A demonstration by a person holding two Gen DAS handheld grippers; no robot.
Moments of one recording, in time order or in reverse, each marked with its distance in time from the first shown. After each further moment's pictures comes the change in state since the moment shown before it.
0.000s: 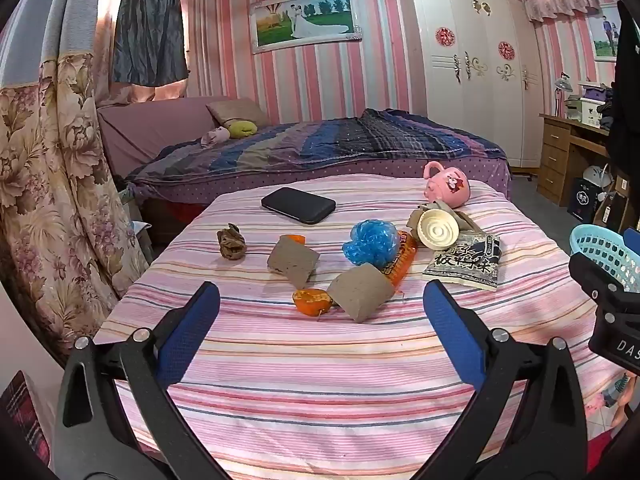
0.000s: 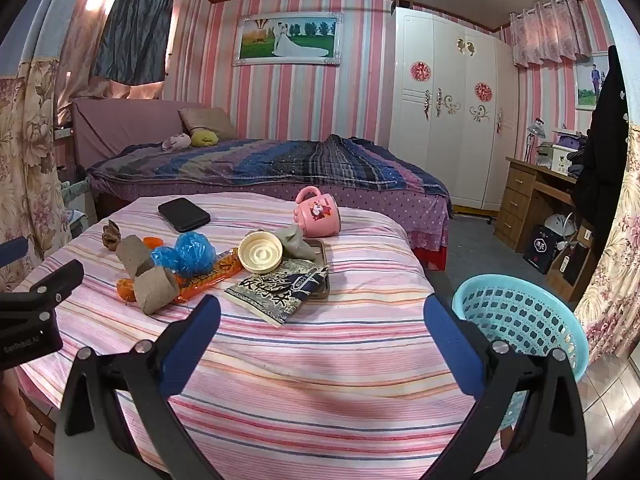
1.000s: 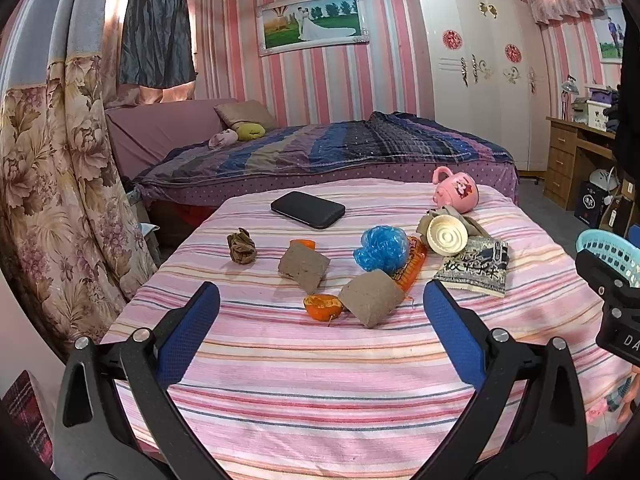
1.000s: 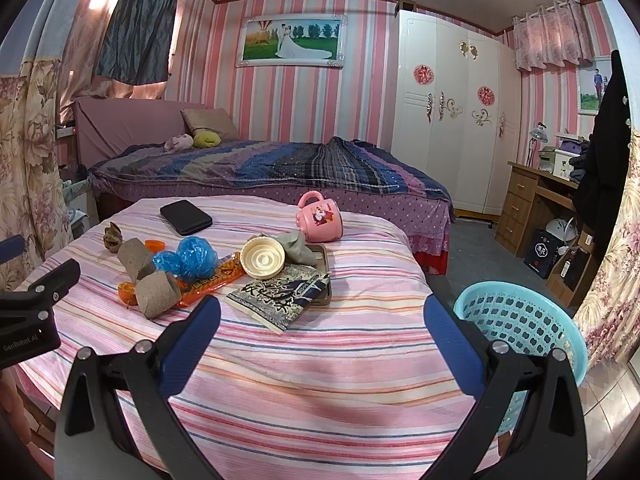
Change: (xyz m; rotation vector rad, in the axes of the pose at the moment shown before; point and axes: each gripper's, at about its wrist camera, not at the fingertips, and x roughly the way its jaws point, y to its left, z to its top) left arm 0.000 0.004 0.005 -0.010 -0.011 0.032; right arm 0.003 0.004 0.010 0.002 -0.004 0.014
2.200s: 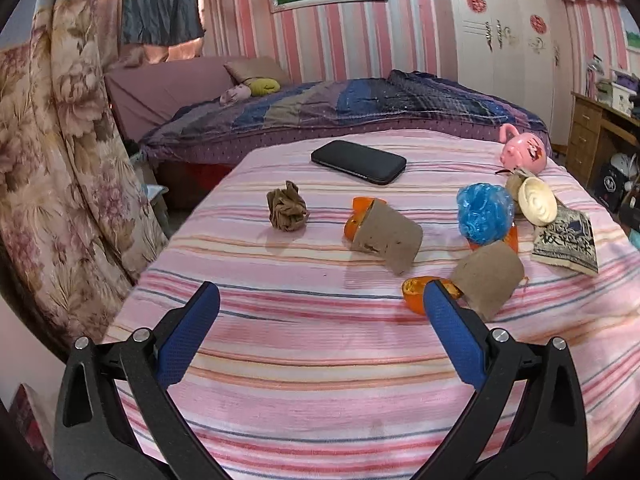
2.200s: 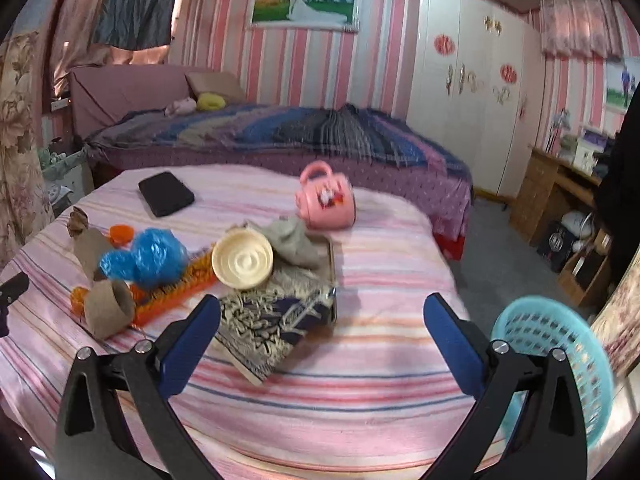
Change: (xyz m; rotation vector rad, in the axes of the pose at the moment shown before) left arm 0.099 0.076 -0.014 -0.028 0.167 0.026; right arm 0.113 -0.004 0.015 0.010 0.155 0.057
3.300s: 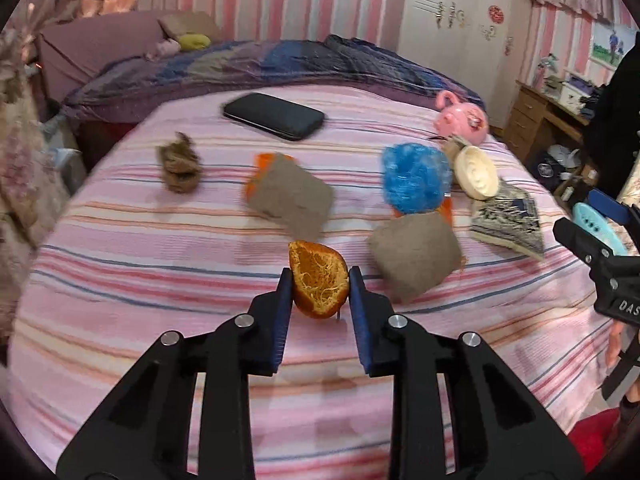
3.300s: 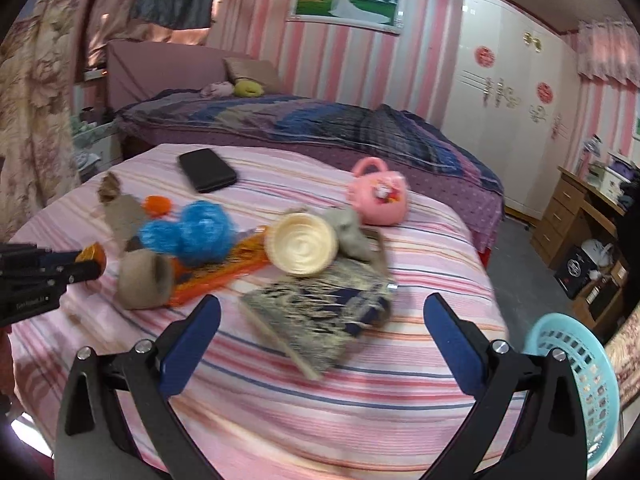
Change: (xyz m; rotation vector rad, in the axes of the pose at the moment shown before) left arm 0.031 -0.023 -0.005 0.006 0.138 -0.264; right arm 0.004 0.062 -0.010 -0.164 0.015 0.097
